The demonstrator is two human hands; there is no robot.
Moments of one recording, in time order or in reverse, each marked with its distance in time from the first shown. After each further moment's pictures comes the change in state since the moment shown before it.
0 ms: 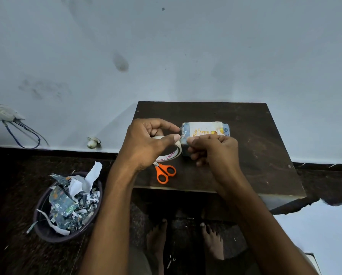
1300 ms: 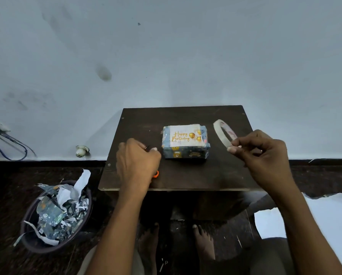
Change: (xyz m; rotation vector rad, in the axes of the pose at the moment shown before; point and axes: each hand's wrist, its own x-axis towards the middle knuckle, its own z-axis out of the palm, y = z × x) left_hand -0.014 -0.009 0.055 0.564 0.415 -0.417; right_hand -0.002 -0.011 -0.142 -0.524 0.098 -0.583
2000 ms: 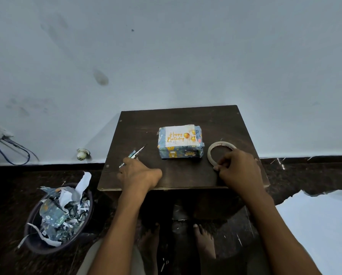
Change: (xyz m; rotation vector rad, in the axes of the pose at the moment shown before) left_hand -0.017 -0.005 0.008 0.168 -0.265 -0.267; right_hand -0.012 0.032 0.028 -0.651 -0.148 0.268
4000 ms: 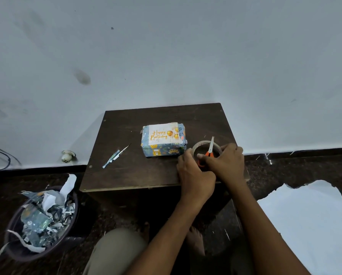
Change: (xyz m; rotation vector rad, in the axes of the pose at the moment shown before) left_hand -0.094 0.057 0.112 -0.539 -0.245 0.474; right_hand 0.008 0.010 0.005 0.232 0.090 0.289
